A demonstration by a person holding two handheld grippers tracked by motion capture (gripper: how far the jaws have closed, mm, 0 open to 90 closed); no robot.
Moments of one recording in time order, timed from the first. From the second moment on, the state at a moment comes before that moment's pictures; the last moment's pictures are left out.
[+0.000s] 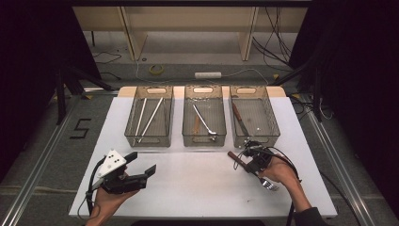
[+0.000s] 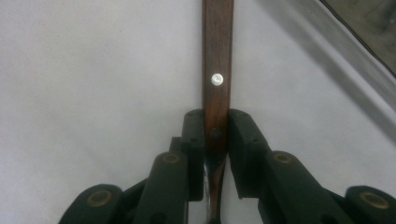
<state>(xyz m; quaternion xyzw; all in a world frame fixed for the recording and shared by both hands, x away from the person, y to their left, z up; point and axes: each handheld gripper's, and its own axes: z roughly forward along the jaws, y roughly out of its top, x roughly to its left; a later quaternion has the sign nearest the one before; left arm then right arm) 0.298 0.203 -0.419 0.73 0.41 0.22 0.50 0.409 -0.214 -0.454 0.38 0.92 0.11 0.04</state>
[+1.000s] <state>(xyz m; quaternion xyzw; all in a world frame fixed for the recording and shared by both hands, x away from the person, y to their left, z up) 0.299 0.203 -0.420 0.73 0.41 0.22 0.50 0.408 -0.248 -0.415 0.40 0.89 0.22 0.06</state>
